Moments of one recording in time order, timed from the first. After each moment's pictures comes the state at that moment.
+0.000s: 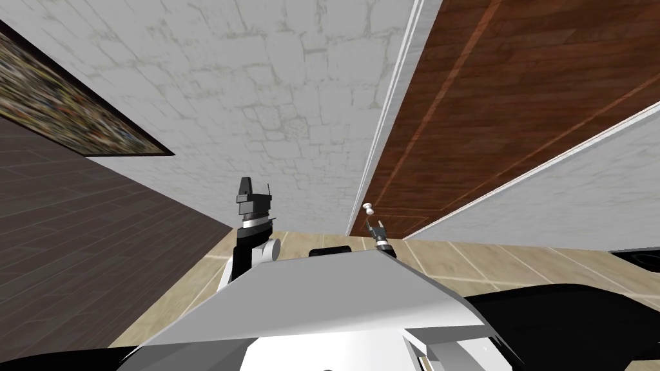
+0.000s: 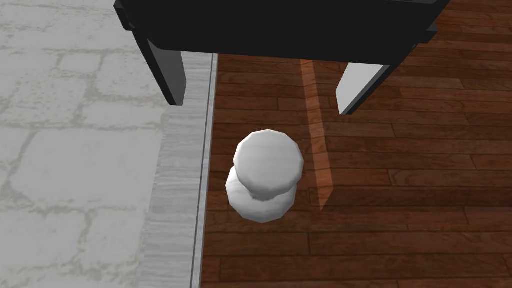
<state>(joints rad) 0.33 -0.26 0.01 -1.01 -0.15 -0.86 1.38</state>
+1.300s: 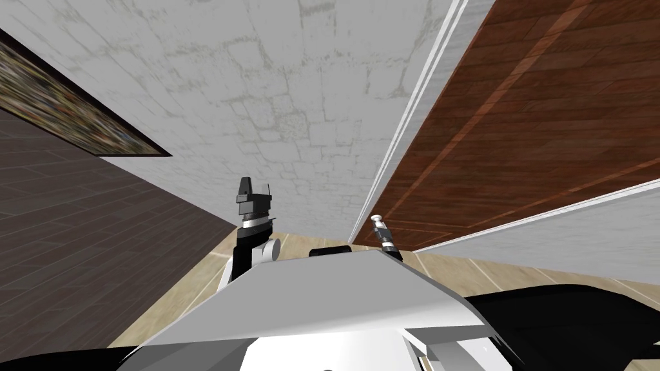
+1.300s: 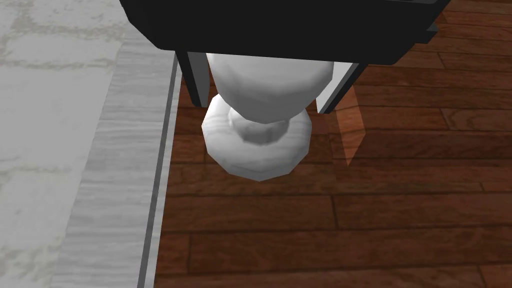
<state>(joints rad) 0.32 -0.29 -0.03 -0.95 -0.17 -0.89 1.33</state>
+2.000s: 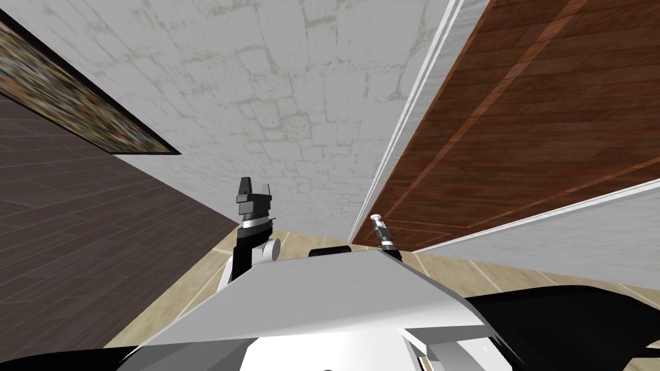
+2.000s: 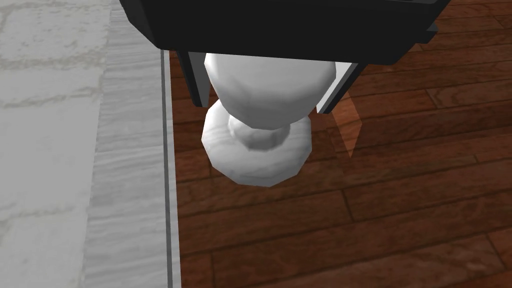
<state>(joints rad) 0.30 -0.29 -0.03 -0.93 -0.19 -0.89 1.18</state>
